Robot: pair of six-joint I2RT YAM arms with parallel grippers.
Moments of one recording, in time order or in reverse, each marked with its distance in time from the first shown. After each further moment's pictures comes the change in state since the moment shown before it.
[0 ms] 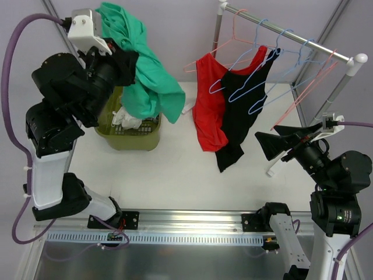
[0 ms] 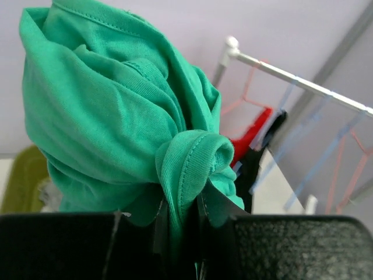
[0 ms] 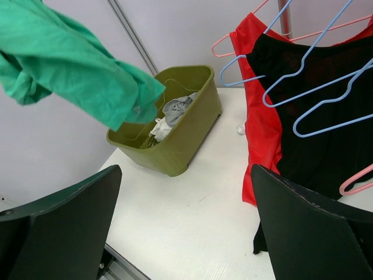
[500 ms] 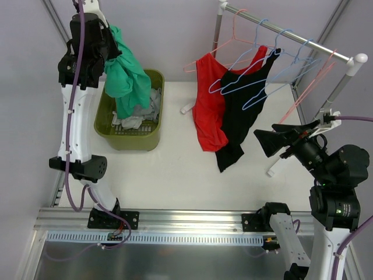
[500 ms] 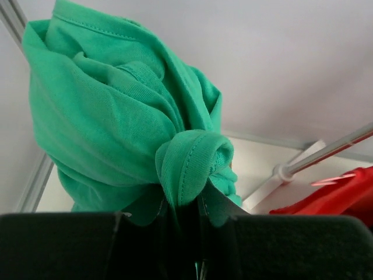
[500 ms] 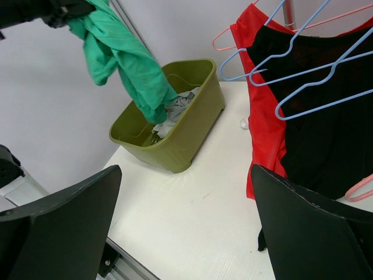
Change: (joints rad) left arm 0.742 0.325 0.049 -0.015 0.408 -0.039; right arm 0.000 0.031 0.000 0.001 -0.015 0.017
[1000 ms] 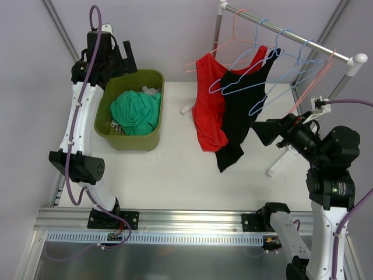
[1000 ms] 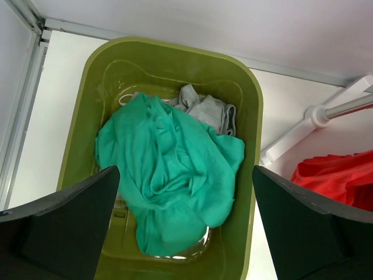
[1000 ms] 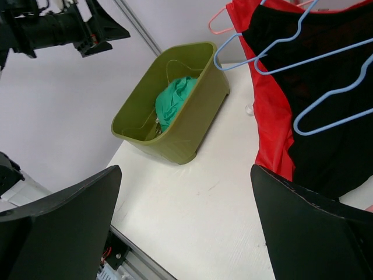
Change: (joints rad) left arm 0.073 0.009 -0.334 0.034 0.117 -0.031; right arm 0.000 0.097 -0.013 0.023 -0.033 0.022
